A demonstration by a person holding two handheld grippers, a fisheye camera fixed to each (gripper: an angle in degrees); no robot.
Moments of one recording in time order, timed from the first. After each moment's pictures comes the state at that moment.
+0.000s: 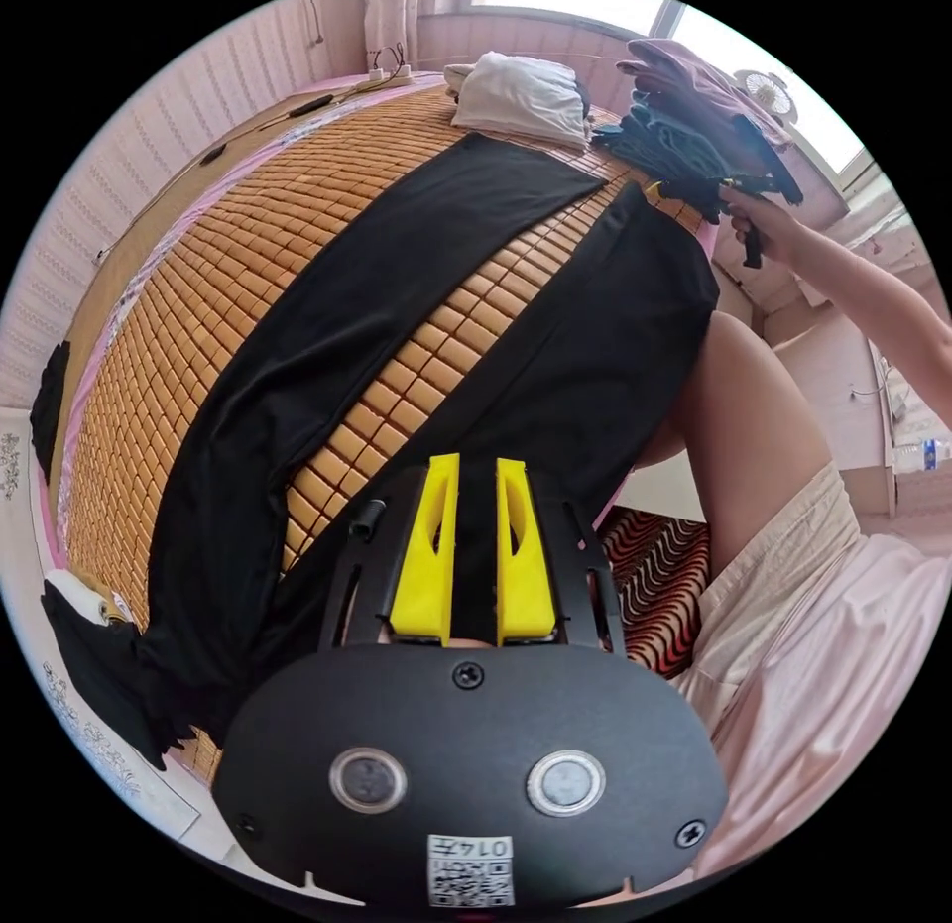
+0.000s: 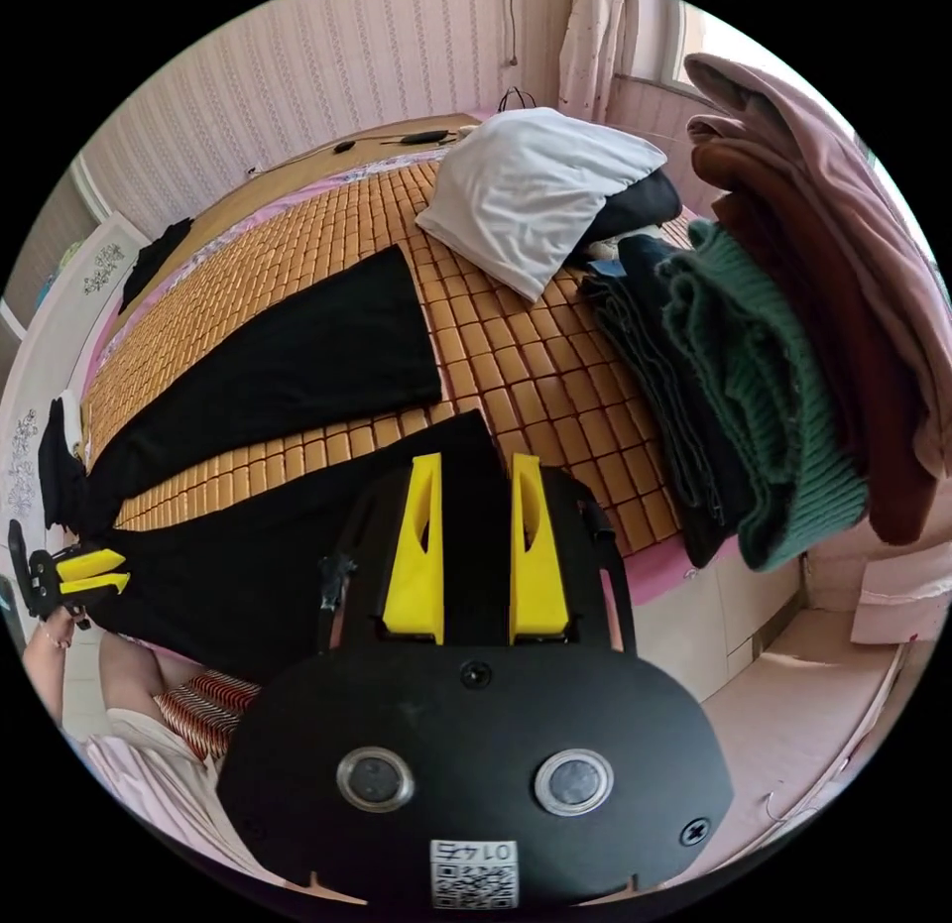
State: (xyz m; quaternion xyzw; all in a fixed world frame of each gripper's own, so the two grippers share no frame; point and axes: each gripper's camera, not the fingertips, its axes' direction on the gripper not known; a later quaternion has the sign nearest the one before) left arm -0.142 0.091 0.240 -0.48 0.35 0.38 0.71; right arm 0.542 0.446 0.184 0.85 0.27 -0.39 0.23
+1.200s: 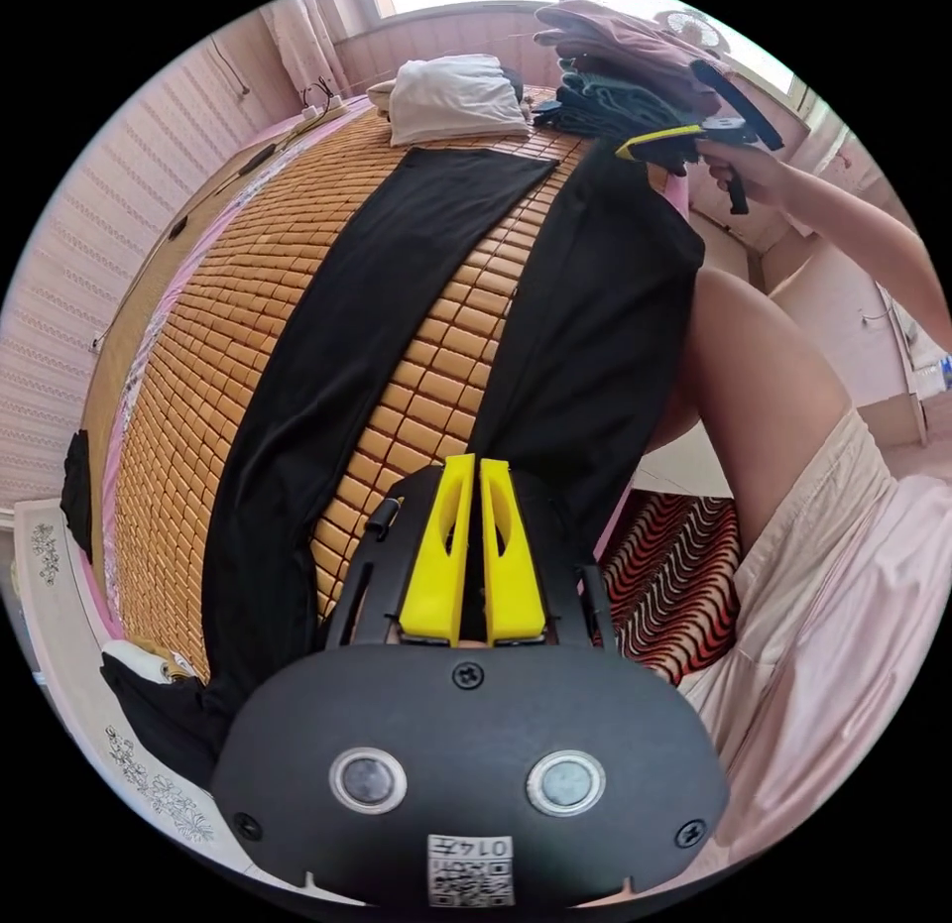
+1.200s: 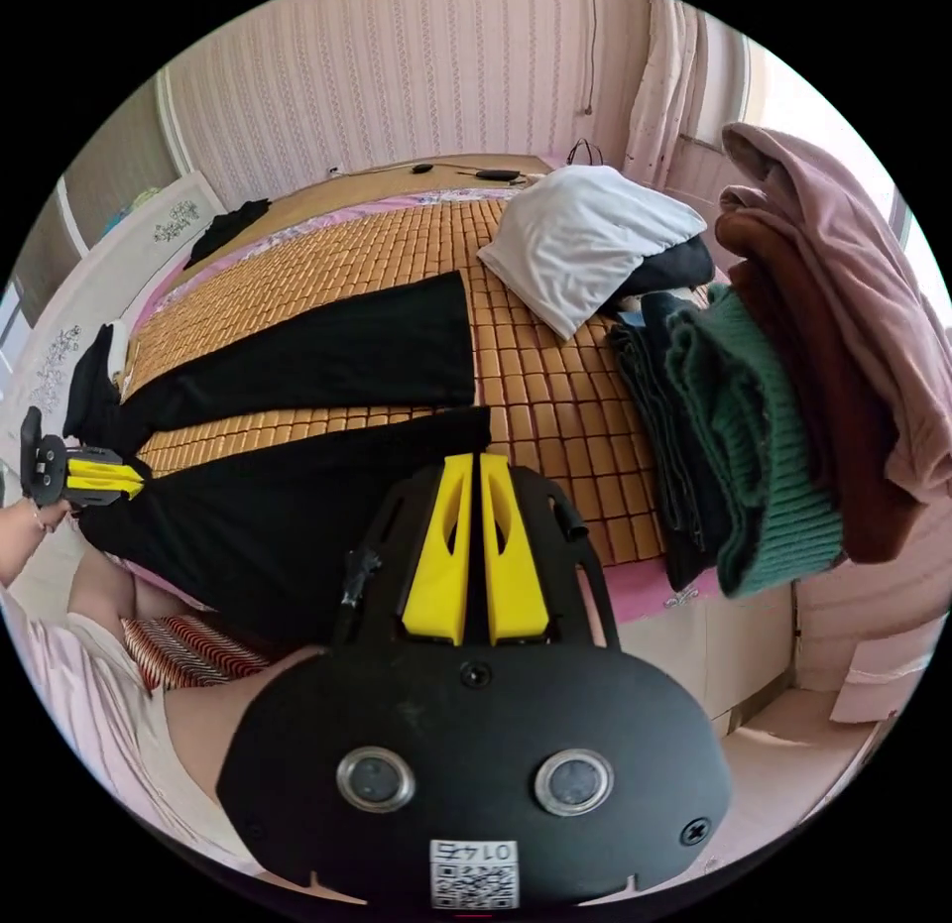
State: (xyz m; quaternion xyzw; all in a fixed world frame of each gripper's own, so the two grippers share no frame) left arm -0.055 0.110 0.191 -0.43 0.35 0.47 0.69; right arm 0.593 0.426 0.236 0.82 0.31 -0.45 0.15
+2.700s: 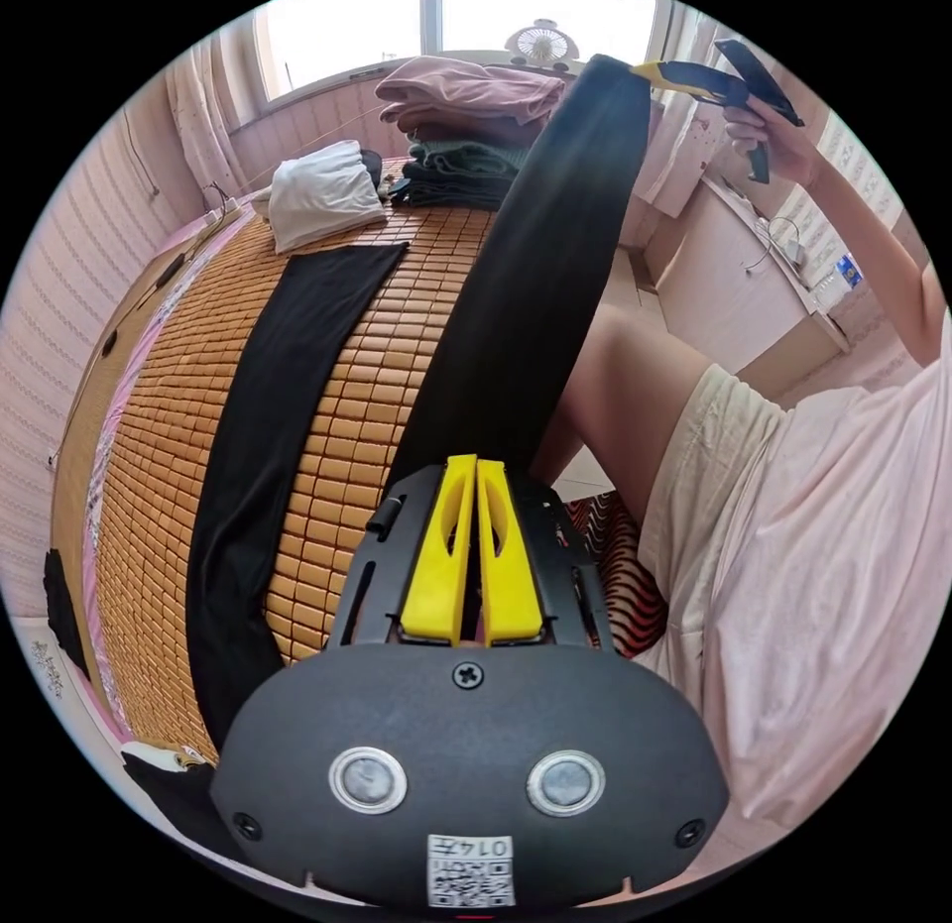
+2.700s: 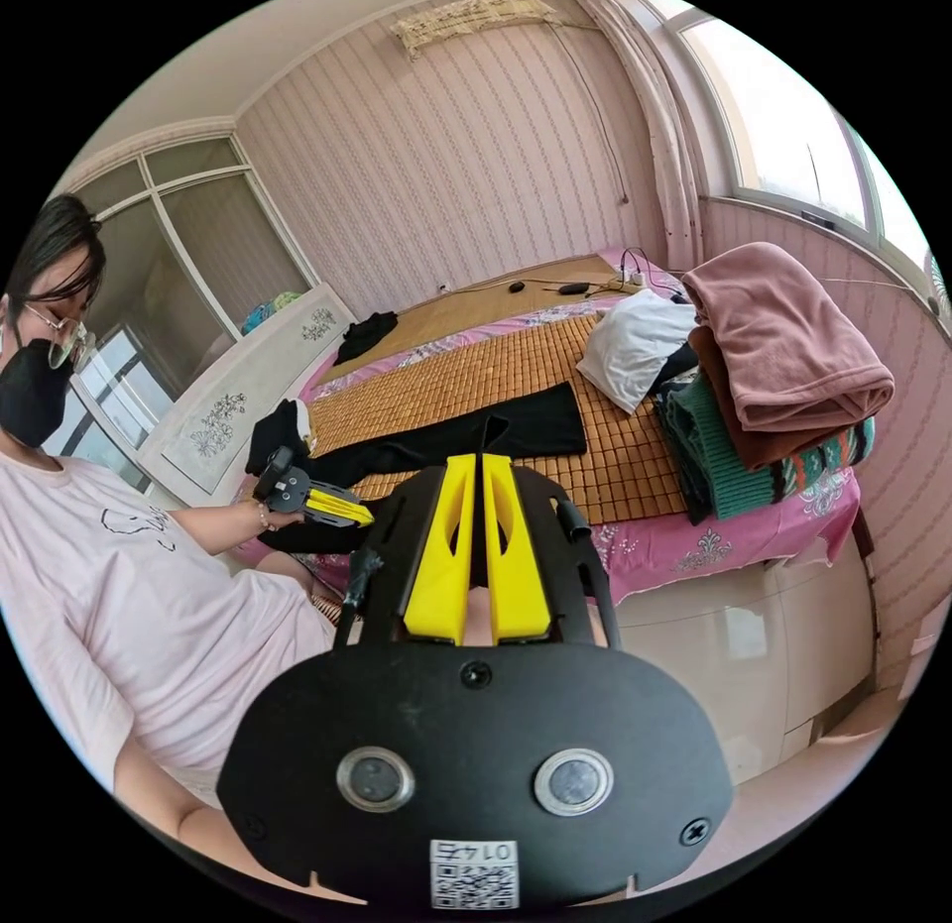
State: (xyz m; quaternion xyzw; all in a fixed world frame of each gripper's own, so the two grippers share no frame) left arm -0.101 0.103 0.066 -0.35 0.49 0.49 0.64; right arm 0.863 0.427 0.405 0.74 0.20 -0.63 0.10
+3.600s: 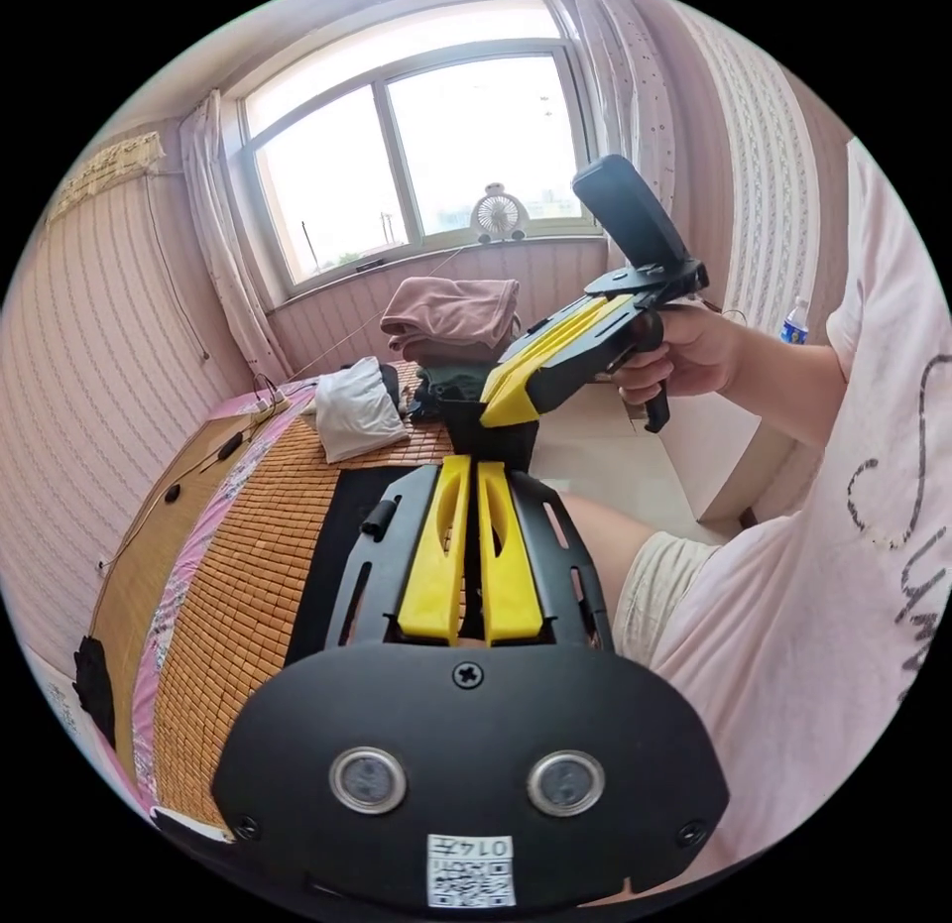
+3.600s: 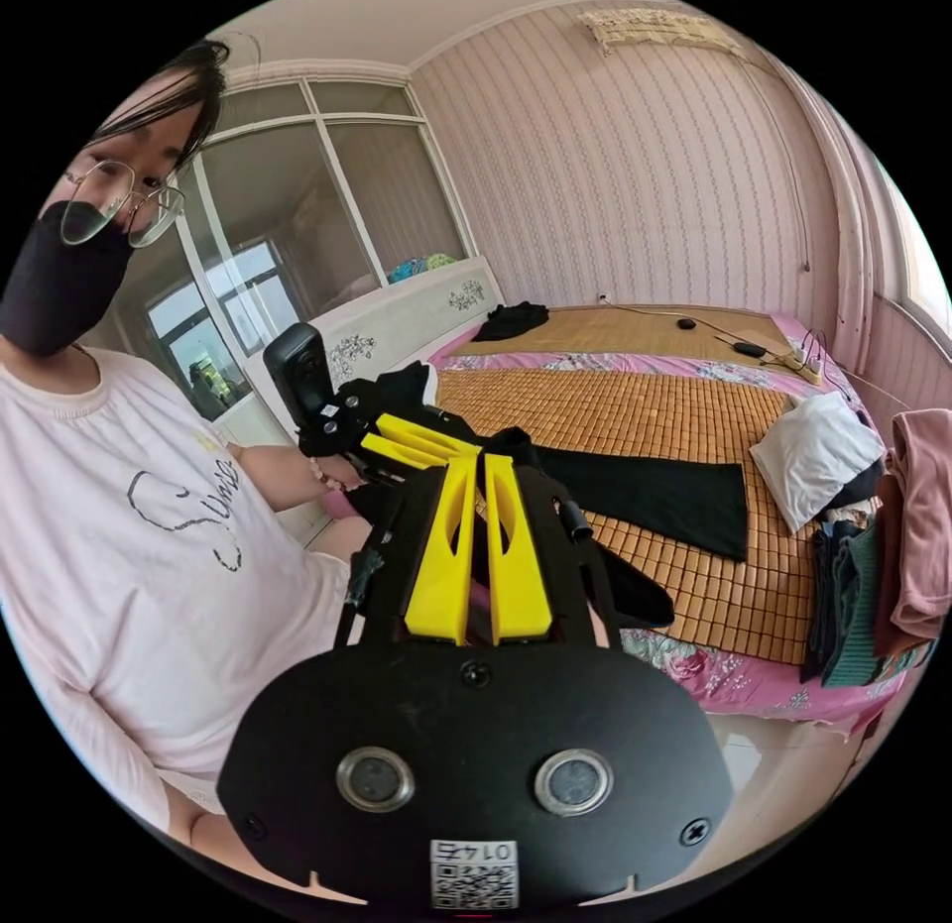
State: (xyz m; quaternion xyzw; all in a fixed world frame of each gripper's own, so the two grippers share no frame) left arm -0.153 -0.005 -0.072 -0.12 0.57 0.42 0.70; right arm 0.792 0.390 0.531 0.59 0.31 -0.74 0.02
